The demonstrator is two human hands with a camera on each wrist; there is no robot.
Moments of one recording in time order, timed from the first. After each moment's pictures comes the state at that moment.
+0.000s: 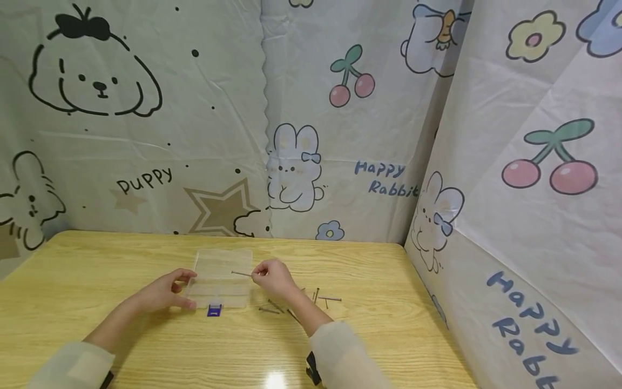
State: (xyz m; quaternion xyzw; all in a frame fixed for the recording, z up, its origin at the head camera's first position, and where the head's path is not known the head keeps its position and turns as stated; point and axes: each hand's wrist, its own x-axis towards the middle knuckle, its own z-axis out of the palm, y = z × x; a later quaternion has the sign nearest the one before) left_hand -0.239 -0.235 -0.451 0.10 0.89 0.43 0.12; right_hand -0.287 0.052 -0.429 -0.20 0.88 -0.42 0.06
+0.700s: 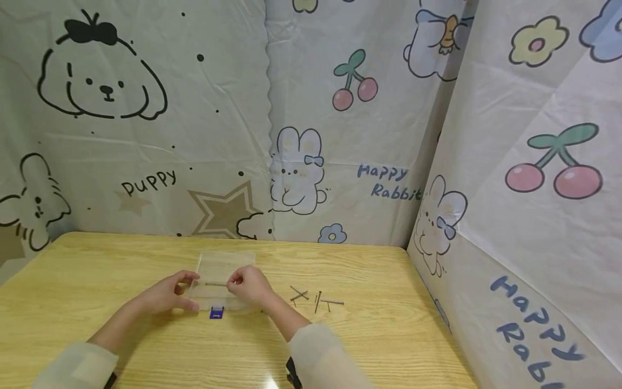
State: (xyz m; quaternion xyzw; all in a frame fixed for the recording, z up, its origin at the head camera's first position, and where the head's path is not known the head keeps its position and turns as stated) left_hand -0.240 -0.234 -0.452 0.09 0.89 0.43 0.12; right_hand -0.274 0.001 -0.432 -0.24 0.88 -0.40 0.08
